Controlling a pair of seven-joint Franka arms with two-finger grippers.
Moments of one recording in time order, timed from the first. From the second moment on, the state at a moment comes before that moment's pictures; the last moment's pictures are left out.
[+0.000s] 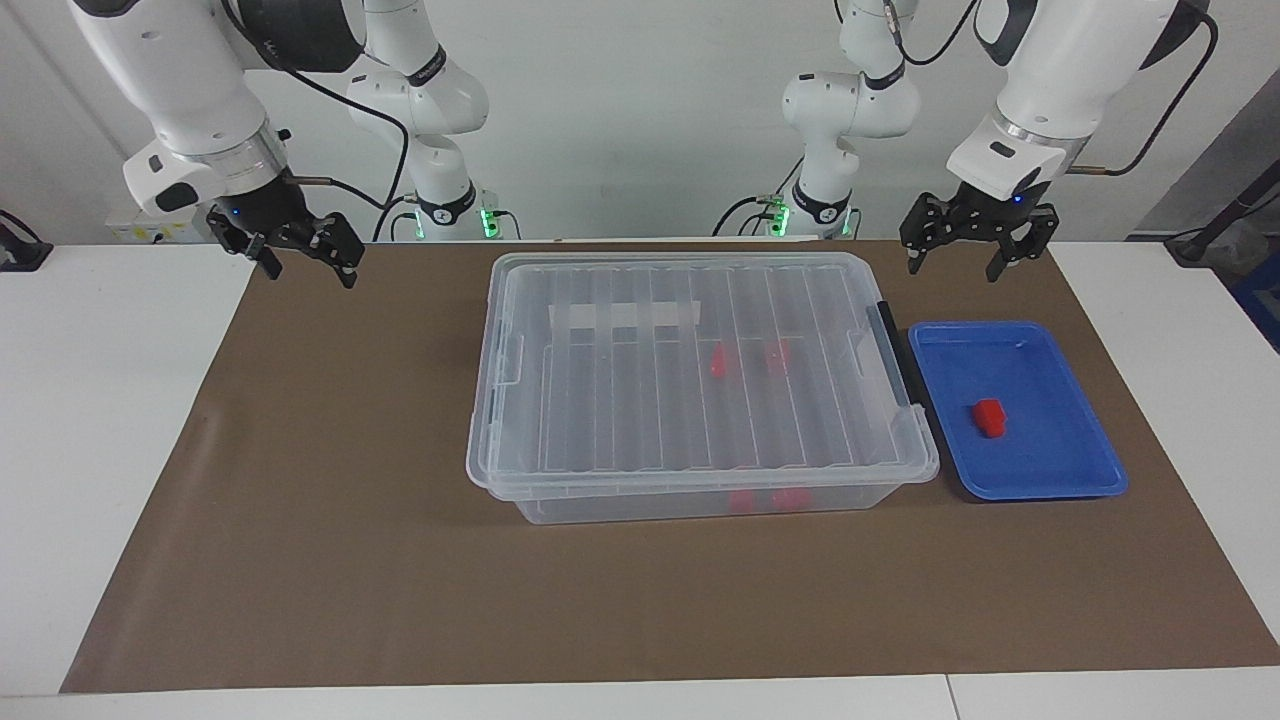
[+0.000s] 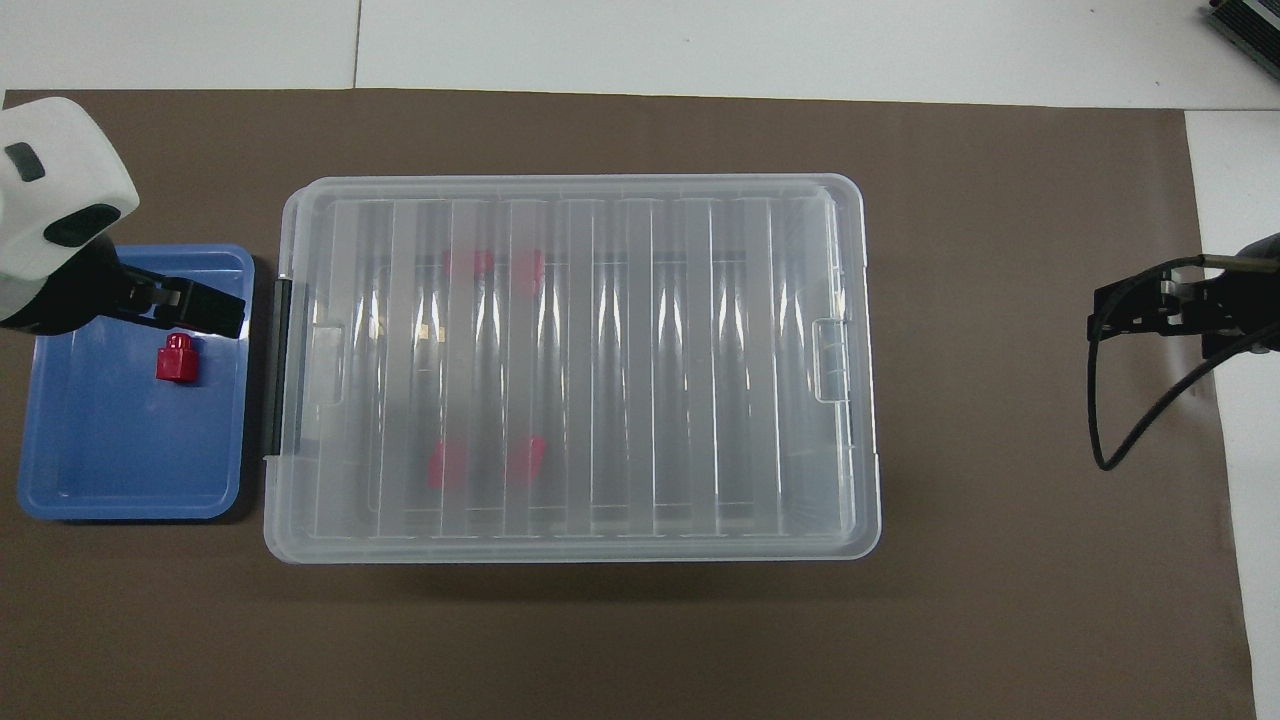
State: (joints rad) left arm -0.23 0.01 0.06 -1.54 0.01 1.56 0.06; right arm -0.02 0.01 0.01 -1.57 -0.01 1.54 0.17
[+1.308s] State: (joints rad) left arm -0.23 0.01 0.06 -1.54 0.01 1.56 0.06; right arm 0.11 -0.02 0.02 -1.79 -0.01 1.83 0.18
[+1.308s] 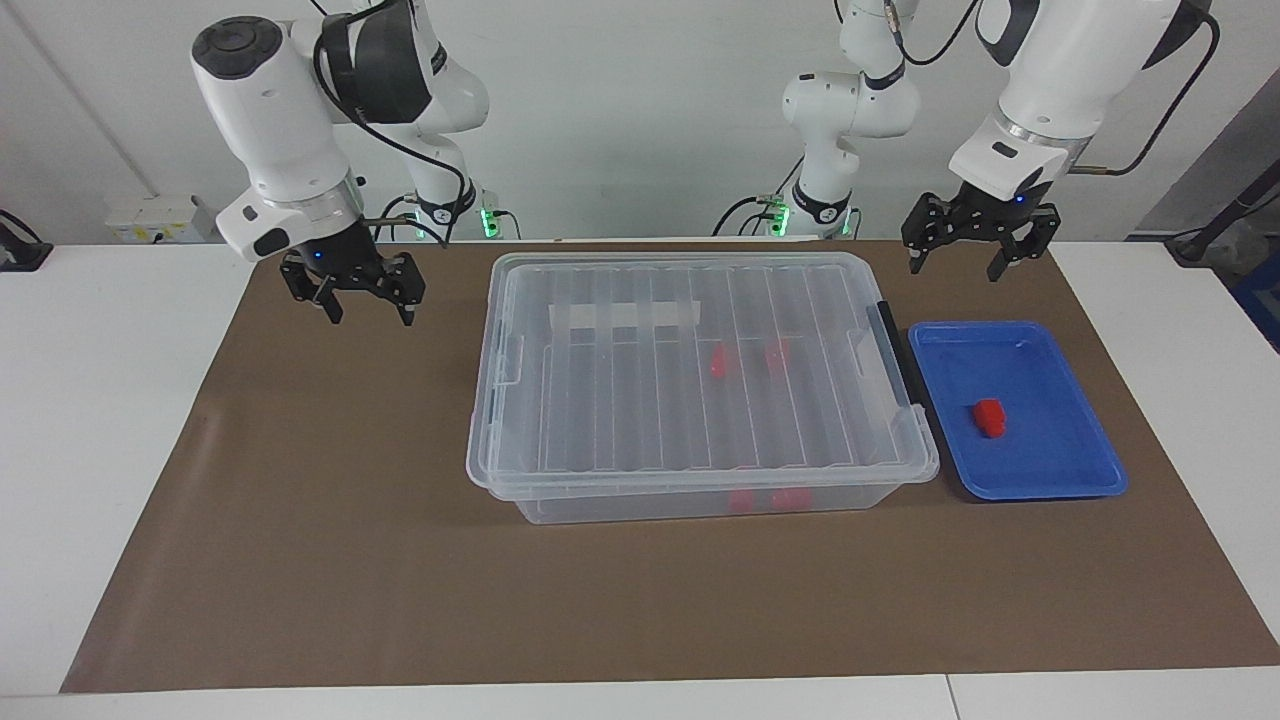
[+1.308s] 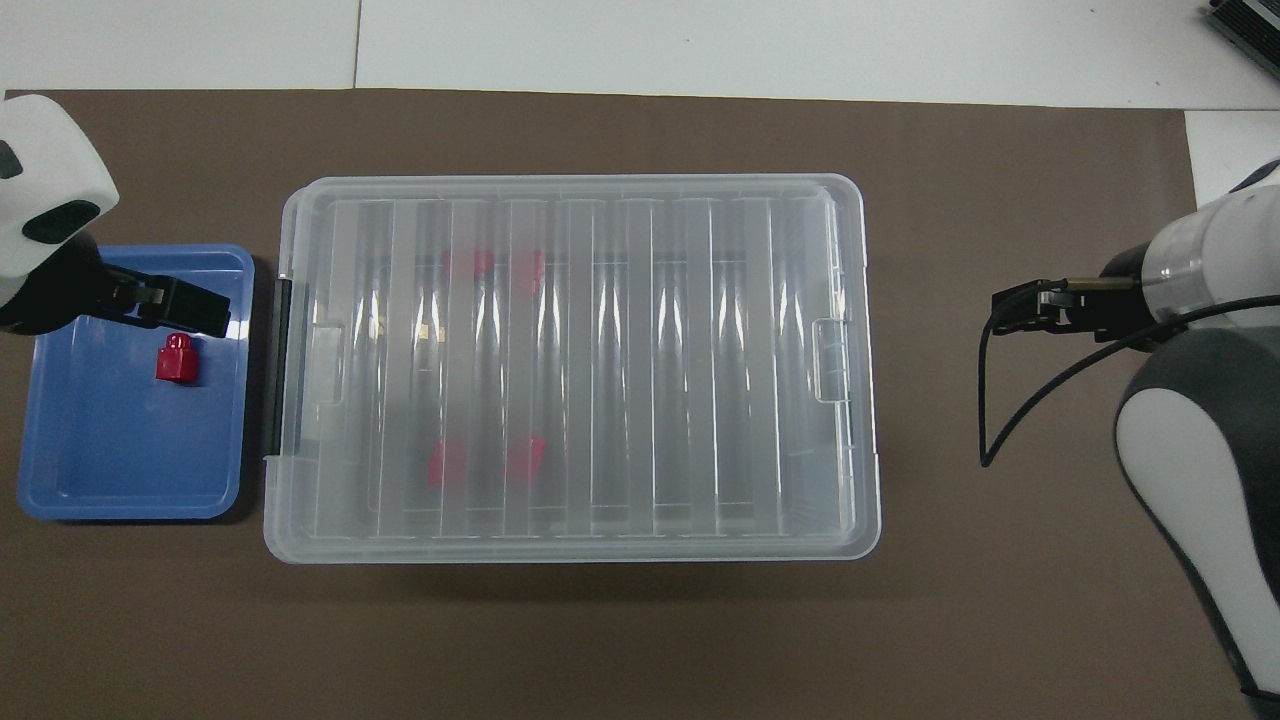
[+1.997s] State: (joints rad) left arm -0.23 0.01 0.06 -1.54 0.01 1.56 0.06; right arm 0.21 0.02 0.02 -1.91 -0.01 2.02 0.27
